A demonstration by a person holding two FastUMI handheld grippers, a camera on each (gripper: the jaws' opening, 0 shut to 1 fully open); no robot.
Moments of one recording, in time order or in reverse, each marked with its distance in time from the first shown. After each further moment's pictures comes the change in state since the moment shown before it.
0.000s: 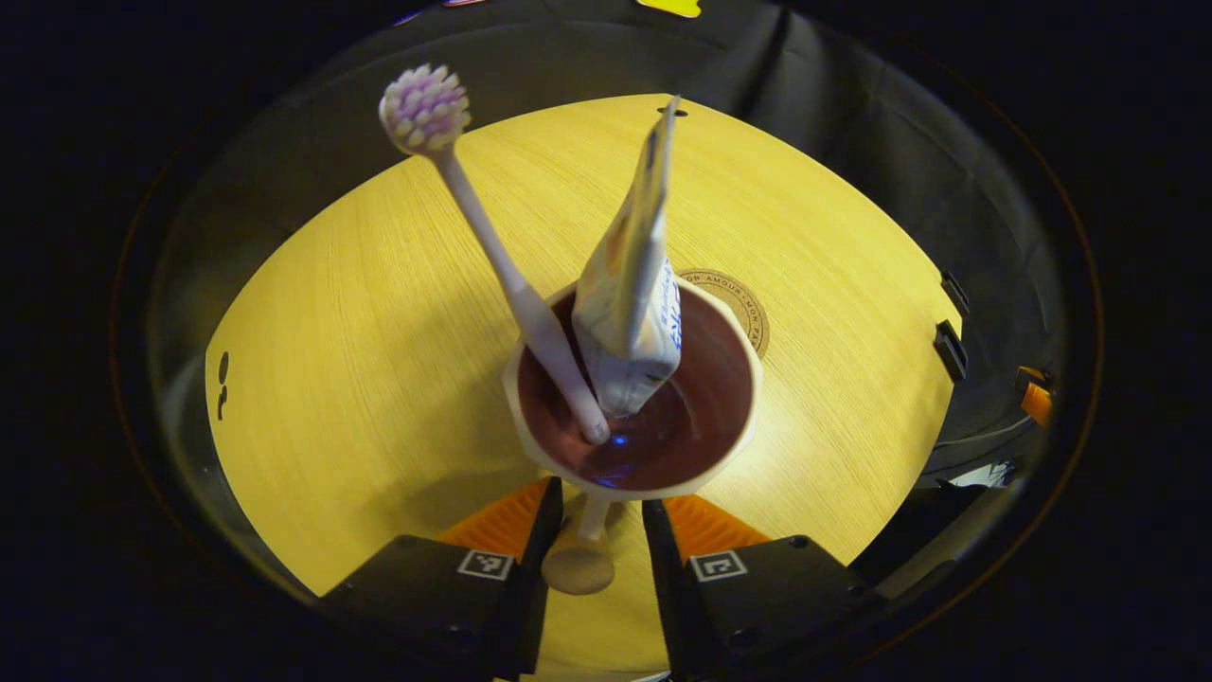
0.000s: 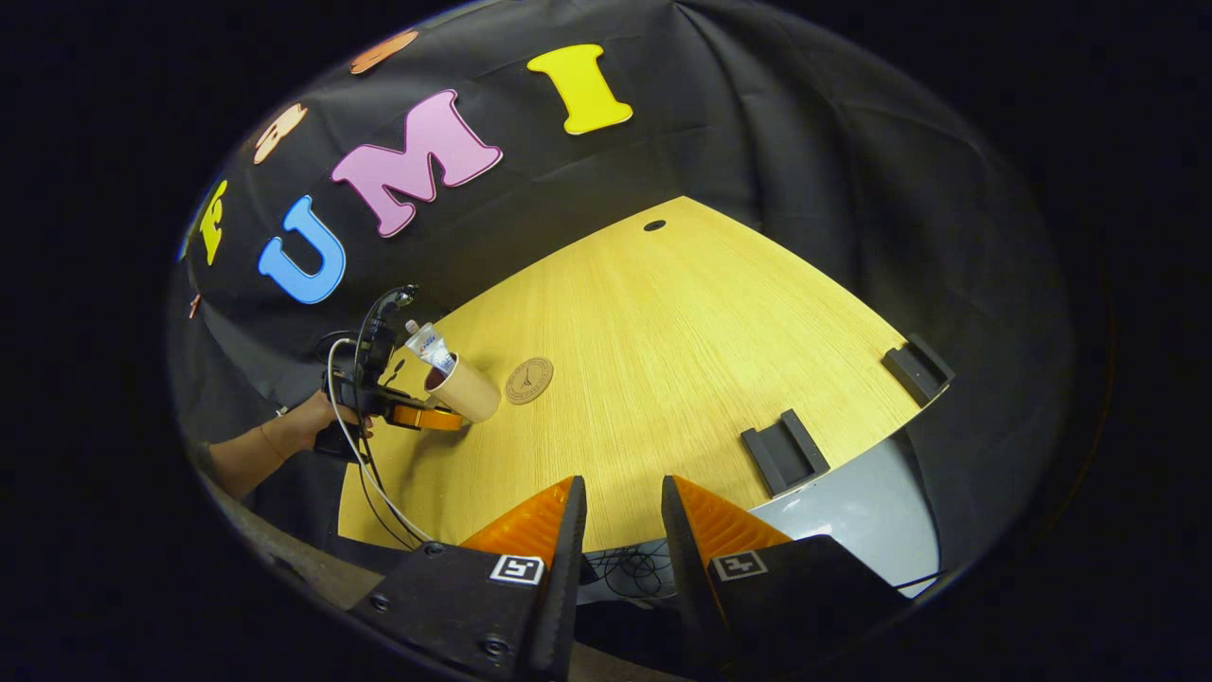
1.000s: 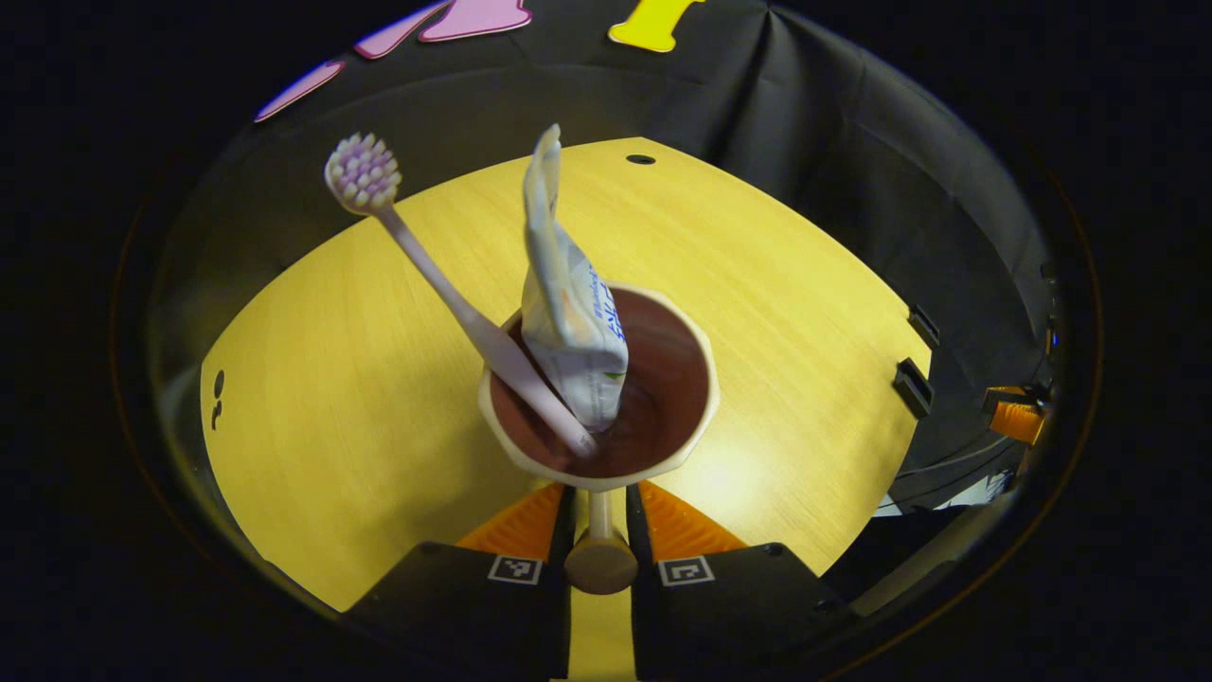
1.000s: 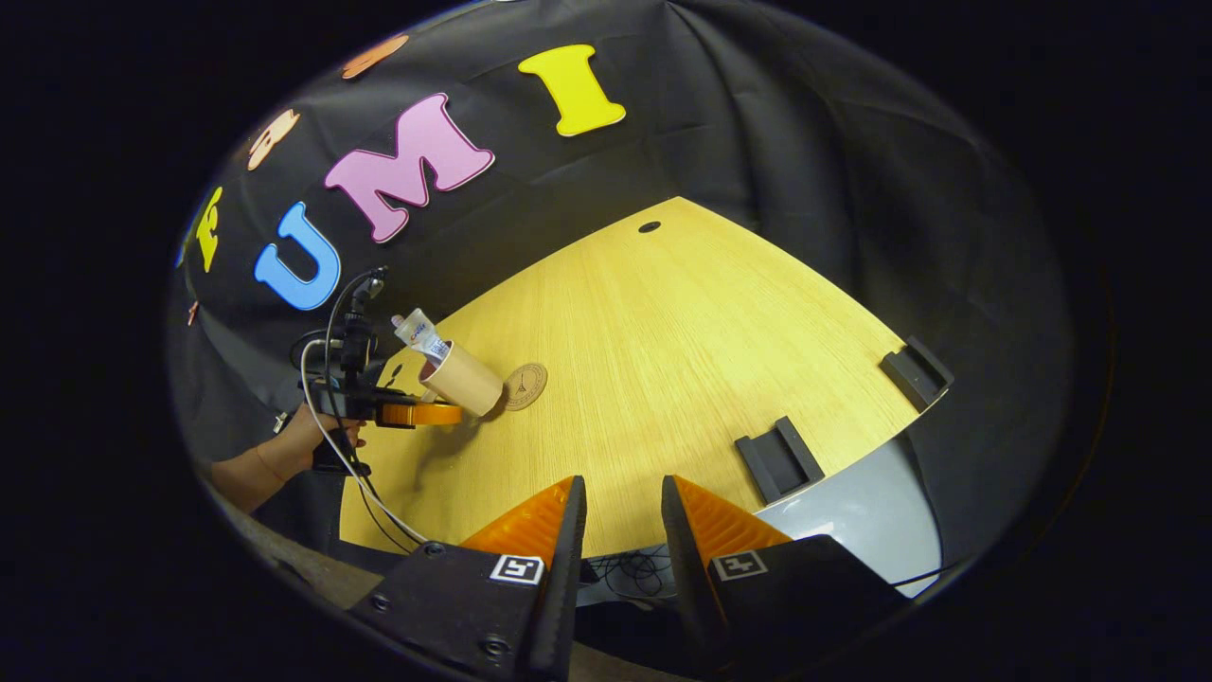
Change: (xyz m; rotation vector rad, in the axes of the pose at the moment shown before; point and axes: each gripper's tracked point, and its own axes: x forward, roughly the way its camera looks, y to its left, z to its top) left arm -0.022 -0.058 0.038 0.003 -0.159 -0.049; right arm 0.001 -0.002 0.005 0.014 -0.005 -0.004
